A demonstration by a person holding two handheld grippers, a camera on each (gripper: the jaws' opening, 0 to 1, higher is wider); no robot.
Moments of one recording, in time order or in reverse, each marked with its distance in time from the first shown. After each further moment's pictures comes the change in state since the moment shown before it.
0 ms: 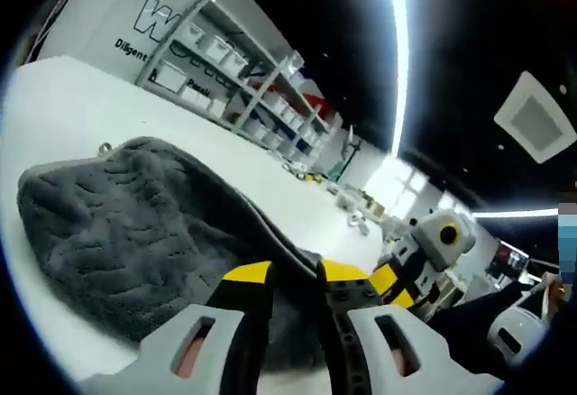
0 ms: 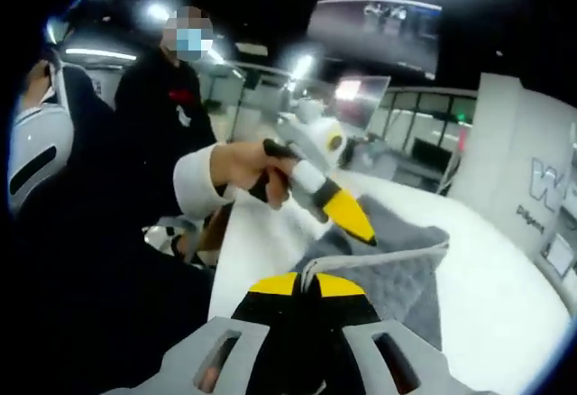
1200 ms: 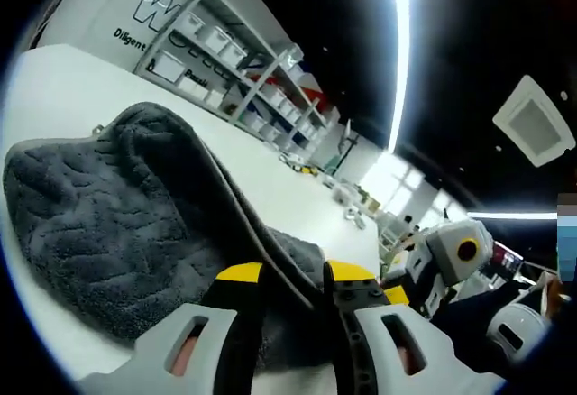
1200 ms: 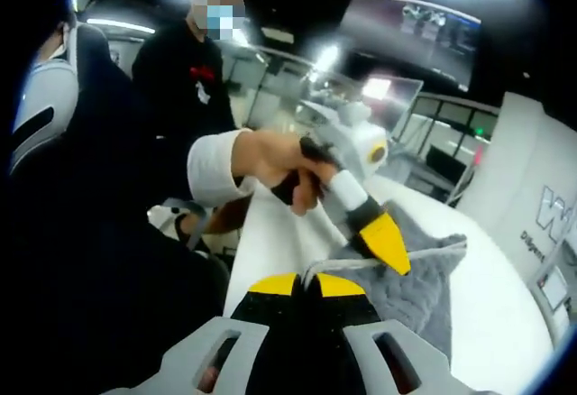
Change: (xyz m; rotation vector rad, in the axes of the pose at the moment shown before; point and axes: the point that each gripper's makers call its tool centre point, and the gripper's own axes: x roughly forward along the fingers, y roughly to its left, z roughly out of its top) left arm 0.008 0.000 -0.015 -0.021 0.037 -0.019; right arm 0.021 0.029 -0.002 -0.126 0.052 0.041
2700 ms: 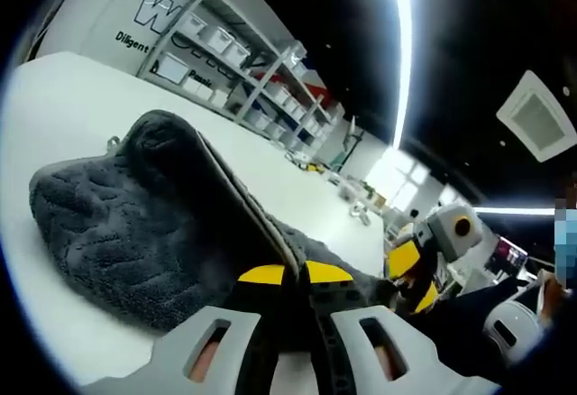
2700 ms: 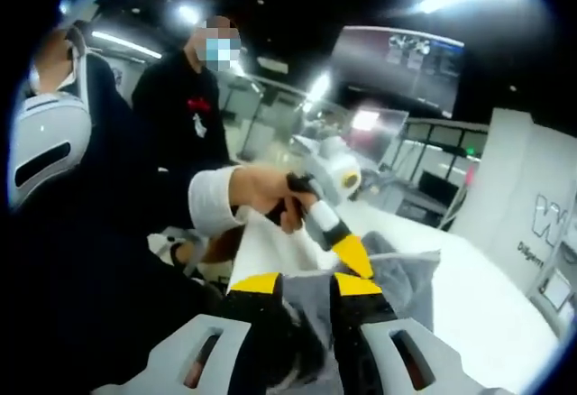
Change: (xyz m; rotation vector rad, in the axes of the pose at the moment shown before) left arm -0.027 0.005 0.012 0.025 0.013 0.031; right arm -0.027 -0.024 0.023 0.034 -0.156 -0.046
